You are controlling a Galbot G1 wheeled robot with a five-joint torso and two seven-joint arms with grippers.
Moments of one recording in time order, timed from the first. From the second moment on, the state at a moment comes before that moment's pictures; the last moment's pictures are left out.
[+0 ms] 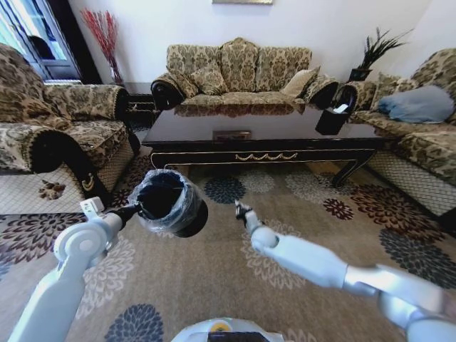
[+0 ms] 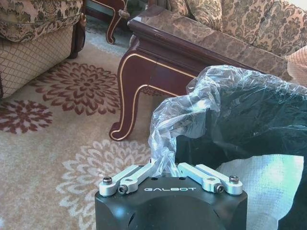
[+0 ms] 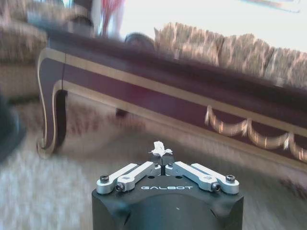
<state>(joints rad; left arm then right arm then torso) 1.18 -0.97 -0.72 -2.16 -1.33 0.74 -0.60 -0.29 0.88 -0.73 1.59 0.82 -0.03 0.56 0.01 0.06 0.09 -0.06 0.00</state>
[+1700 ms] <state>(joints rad) 1.13 -0.98 -0.72 -2.09 -1.35 0.74 -0.61 0.07 1.21 -1.04 1.78 0.92 0.11 0.42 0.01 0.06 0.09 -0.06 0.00</state>
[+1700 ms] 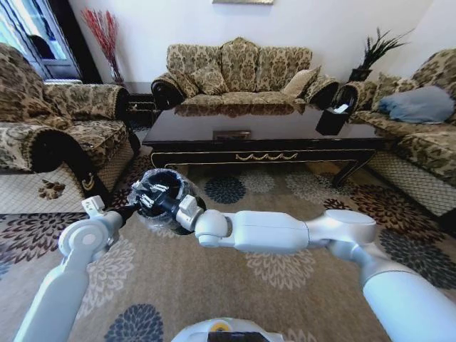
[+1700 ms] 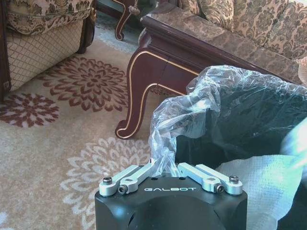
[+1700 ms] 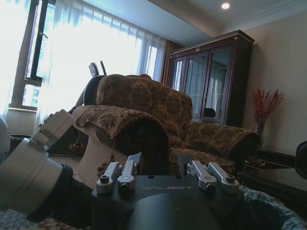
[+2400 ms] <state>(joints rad) 1.15 -0.96 -0.74 -2.12 -1.35 0.74 -0.61 -0.01 0.97 -0.79 1.74 1.04 -0.05 0.48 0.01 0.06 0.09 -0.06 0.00</state>
